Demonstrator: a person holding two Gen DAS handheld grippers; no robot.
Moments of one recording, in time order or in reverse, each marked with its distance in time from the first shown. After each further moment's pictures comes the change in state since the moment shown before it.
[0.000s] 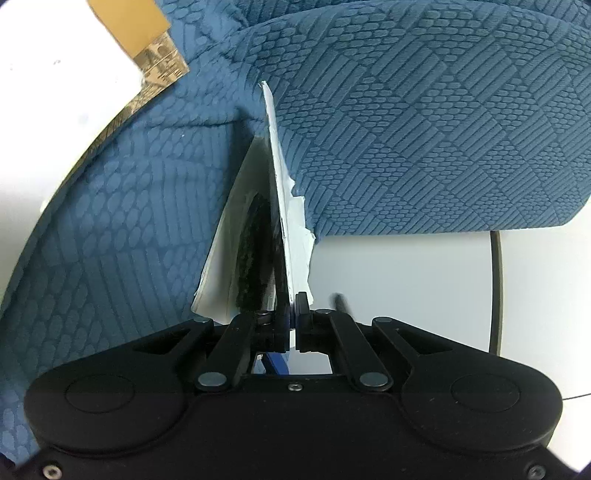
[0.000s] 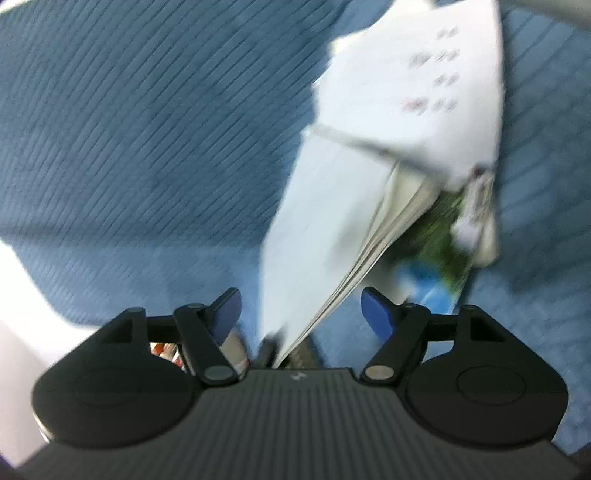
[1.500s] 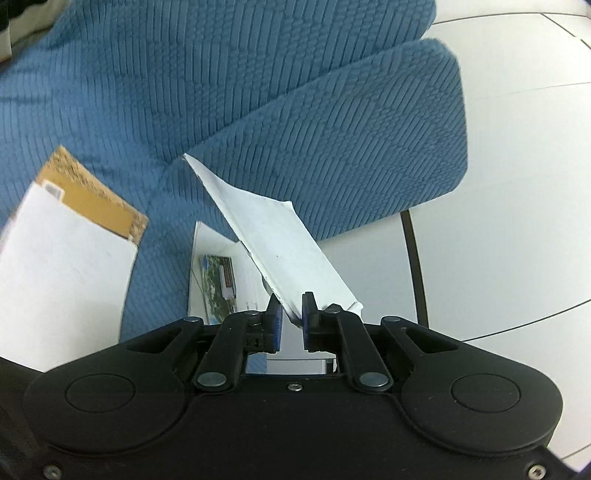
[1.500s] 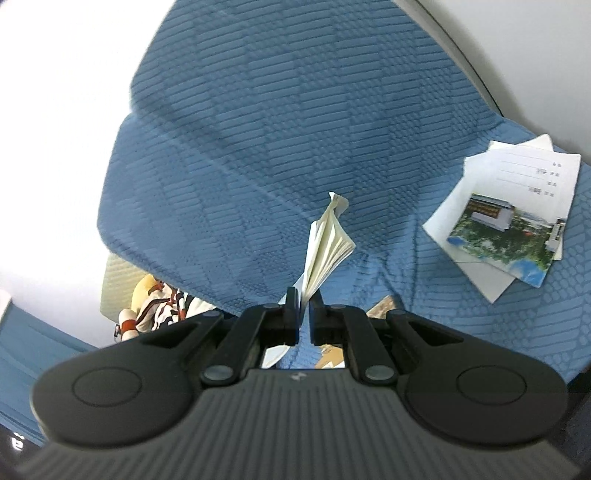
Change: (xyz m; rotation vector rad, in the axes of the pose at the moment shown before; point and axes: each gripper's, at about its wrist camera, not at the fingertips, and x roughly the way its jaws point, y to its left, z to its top) left arm -0.229 -0.151 0.013 0.308 -0.035 0.046; right arm -0.068 0.197 -0.164 -0.437 -0.218 -0.037
